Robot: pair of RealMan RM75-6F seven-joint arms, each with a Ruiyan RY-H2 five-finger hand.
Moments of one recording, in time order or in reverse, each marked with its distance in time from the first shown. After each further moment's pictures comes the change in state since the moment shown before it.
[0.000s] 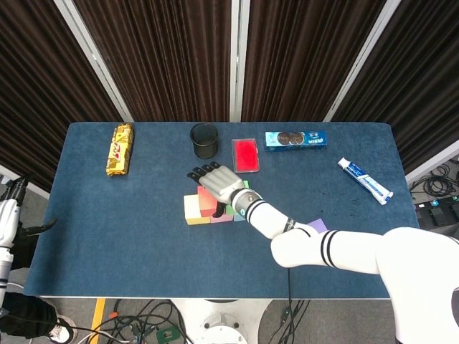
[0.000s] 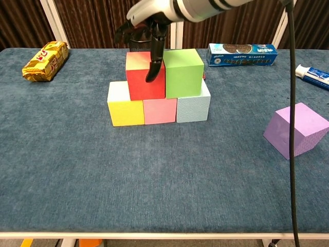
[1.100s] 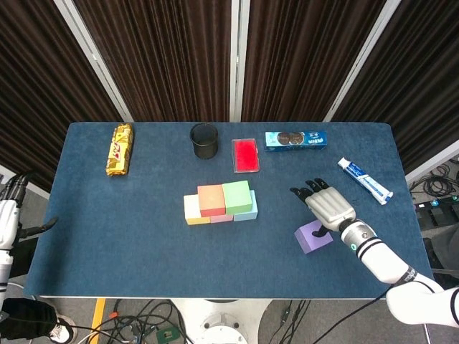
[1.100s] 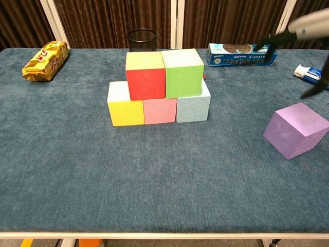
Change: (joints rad) left arm 0.013 -0.024 0.005 0.032 0.092 0.118 -0.007; right arm -0.571 0.399 -0.201 -0.358 -0.515 0.268 -0.020
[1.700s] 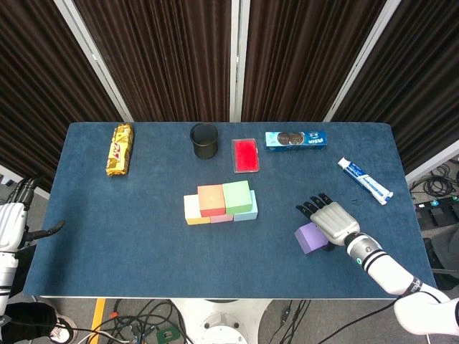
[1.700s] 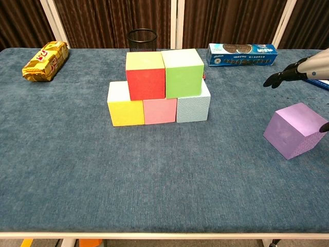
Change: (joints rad) left arm 0.000 0.016 0.022 -0.049 0.024 0.004 0.001; right arm -0.099 -0.030 -0.031 0.042 -0.138 -0.015 -0.082
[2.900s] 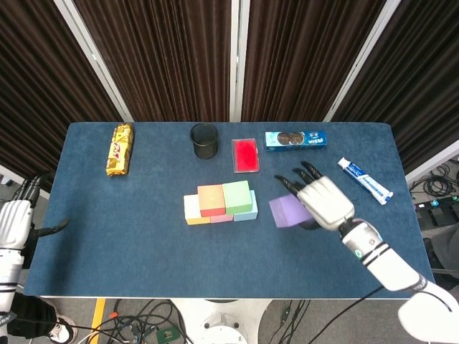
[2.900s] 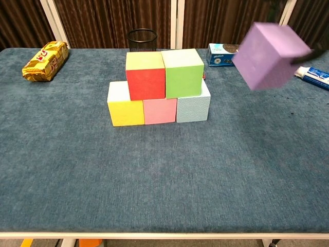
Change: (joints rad) left arm -0.018 -0.009 -0.005 -0.014 -0.006 0.001 0.039; right arm -0.074 0.125 0.258 -0.134 -0.161 0.126 0.134
